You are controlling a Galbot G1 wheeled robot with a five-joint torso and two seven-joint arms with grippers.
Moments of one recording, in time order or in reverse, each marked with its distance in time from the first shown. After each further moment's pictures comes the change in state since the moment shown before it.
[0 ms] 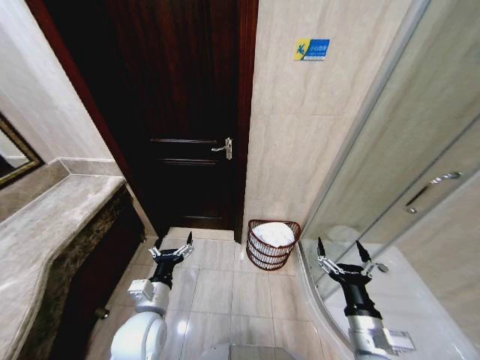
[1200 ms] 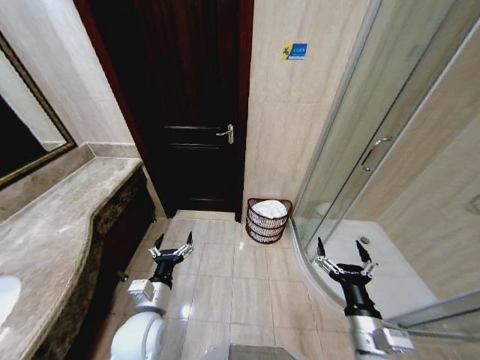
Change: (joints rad) left arm 0.000 0.000 0.000 0.000 0.000 0.000 0.000; right arm 0.000 0.000 0.000 0.000 0.000 0.000 0.000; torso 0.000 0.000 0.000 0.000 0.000
